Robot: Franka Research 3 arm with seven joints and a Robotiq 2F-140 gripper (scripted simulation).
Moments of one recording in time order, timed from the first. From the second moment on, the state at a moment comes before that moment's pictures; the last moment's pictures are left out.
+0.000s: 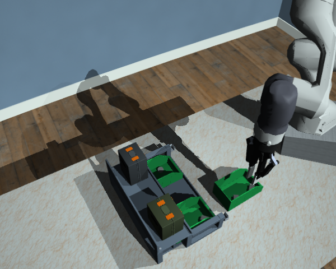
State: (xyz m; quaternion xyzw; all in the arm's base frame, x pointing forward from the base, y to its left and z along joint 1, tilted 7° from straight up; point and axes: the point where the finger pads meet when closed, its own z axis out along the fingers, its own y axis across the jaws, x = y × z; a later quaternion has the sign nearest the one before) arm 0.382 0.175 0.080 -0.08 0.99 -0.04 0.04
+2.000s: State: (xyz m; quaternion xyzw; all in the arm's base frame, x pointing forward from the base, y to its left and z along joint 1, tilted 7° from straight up) arm 0.386 0.168 0.015 -0.07 1.00 -0.04 0.04
